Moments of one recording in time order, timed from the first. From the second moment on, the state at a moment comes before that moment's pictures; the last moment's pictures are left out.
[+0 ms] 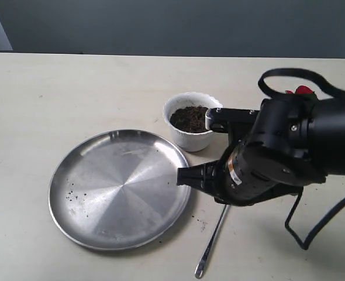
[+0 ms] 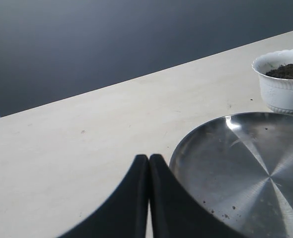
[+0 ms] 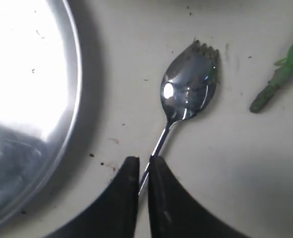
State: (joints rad) left arm -0.28 0.00 0.00 0.05 0.25 0.11; right arm 1.01 1.59 -0.81 -0.33 0.63 1.14
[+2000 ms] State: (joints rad) left arm -0.28 0.00 0.00 0.05 0.25 0.11; right arm 1.01 1.30 -0.76 -0.52 0.66 0.79
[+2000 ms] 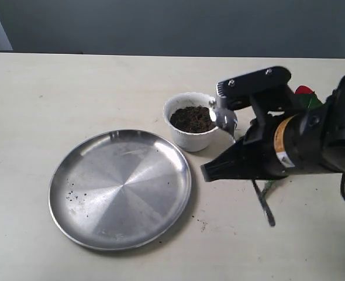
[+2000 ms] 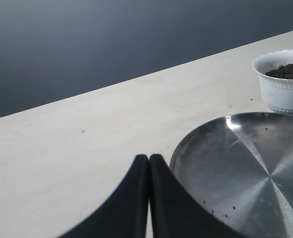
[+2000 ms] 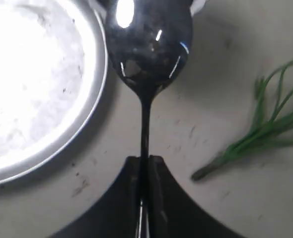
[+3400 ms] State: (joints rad) left arm -0.28 0.00 0.00 0.05 0.25 0.11; right arm 0.99 1.84 -1.01 -1.33 0.84 0.07
